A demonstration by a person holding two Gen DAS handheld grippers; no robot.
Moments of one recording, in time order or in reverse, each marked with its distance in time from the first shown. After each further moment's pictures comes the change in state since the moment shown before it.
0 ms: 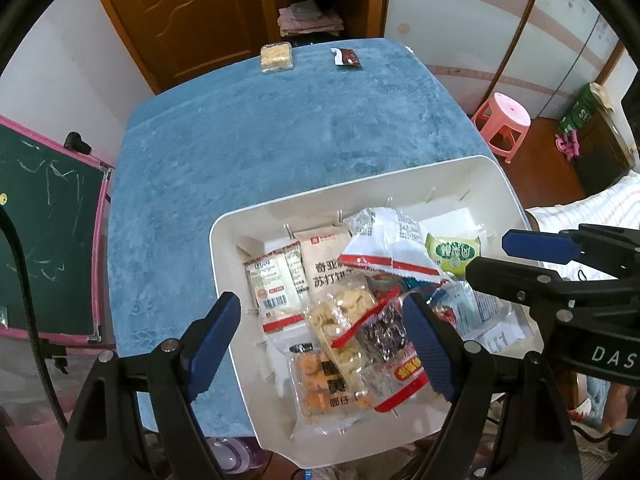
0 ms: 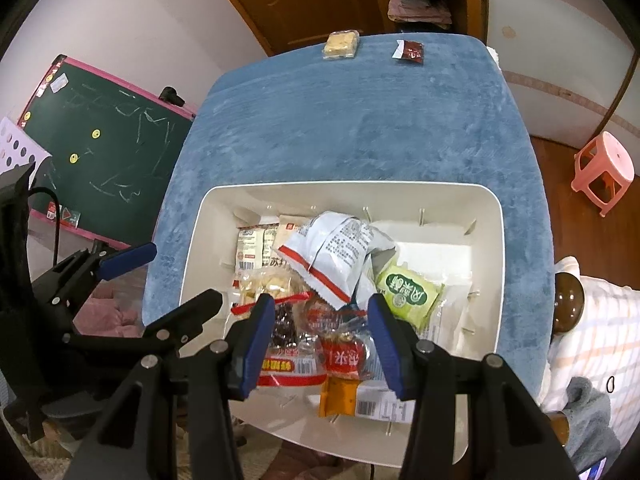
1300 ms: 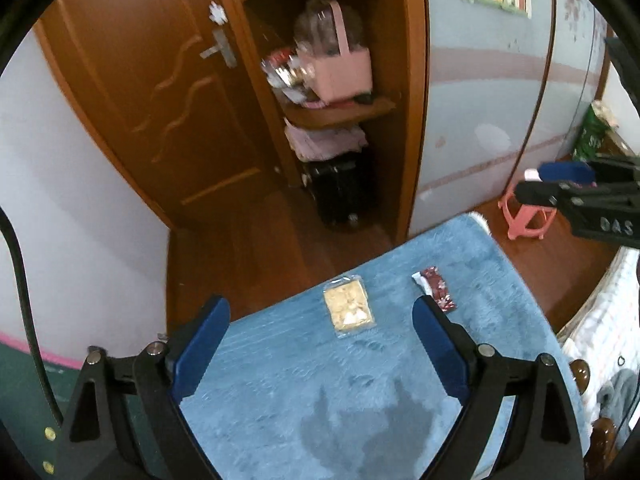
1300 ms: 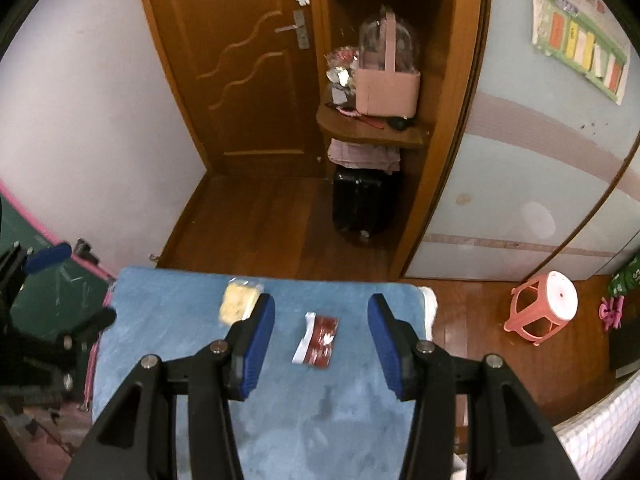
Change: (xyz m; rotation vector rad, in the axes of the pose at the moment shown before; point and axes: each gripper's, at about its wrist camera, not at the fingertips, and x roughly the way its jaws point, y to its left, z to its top) left arm 0.030 0.093 0.390 0.175 -0.244 0.071; right arm -0.025 -0.075 0.383 -0.041 -0.305 -0.269
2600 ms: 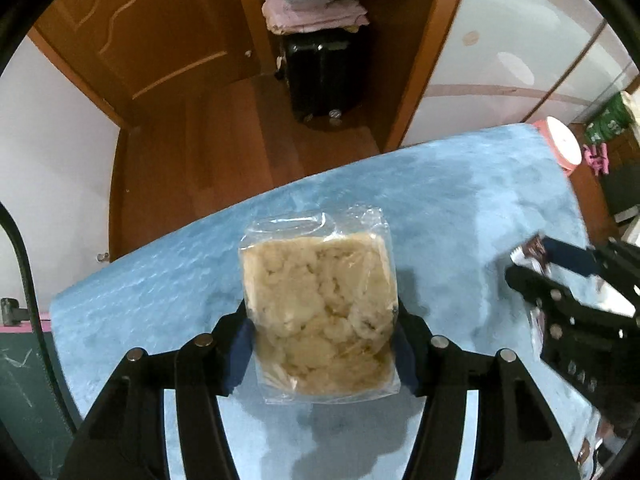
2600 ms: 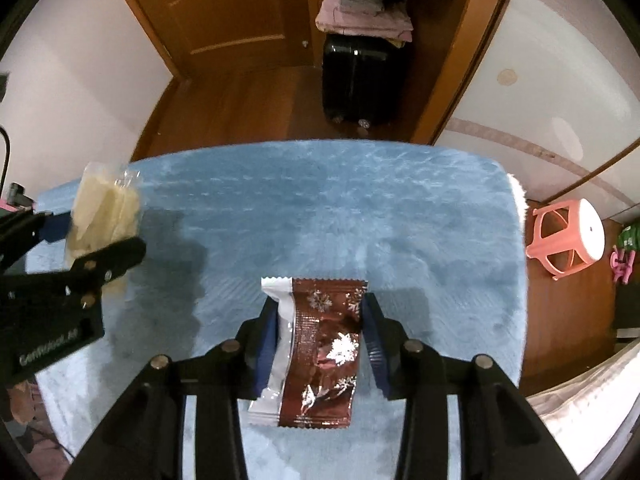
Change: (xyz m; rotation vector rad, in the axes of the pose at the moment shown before) left arm 0.213 -0.034 -0.047 -0.110 0.348 -0.111; right arm 0.200 0.003 -0.082 0.028 0.350 -0.029
